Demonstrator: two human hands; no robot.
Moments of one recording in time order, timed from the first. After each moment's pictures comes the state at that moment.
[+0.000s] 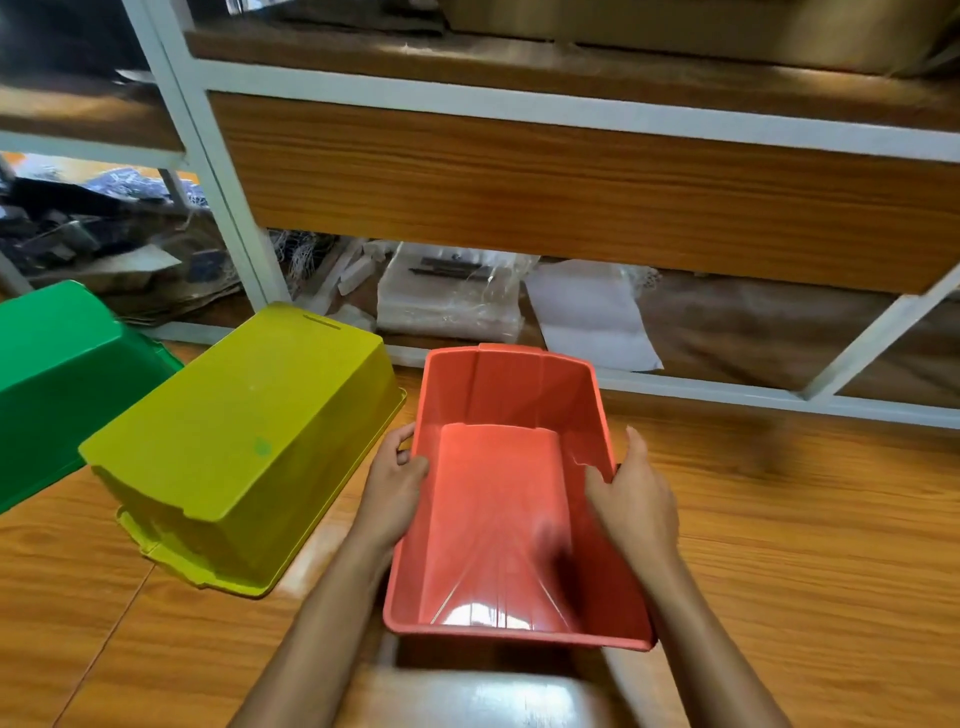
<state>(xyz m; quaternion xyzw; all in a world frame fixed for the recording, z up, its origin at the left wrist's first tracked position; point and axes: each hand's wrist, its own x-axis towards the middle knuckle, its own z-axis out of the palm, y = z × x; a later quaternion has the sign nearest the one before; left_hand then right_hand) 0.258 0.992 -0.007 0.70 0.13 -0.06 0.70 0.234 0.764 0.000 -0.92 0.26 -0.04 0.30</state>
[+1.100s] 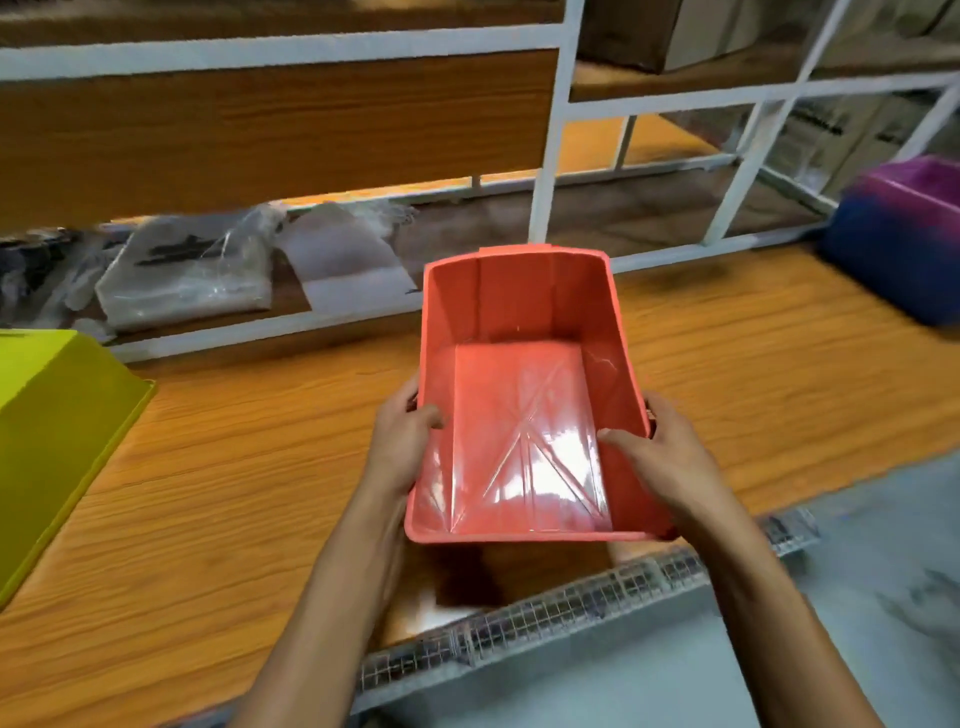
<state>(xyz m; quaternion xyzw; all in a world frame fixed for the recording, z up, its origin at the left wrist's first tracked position) 0.122 0.735 0.032 0.69 -0.04 -0.18 0.70 -0.008 0.524 0.041 -0.81 0.33 -0.07 0.47</state>
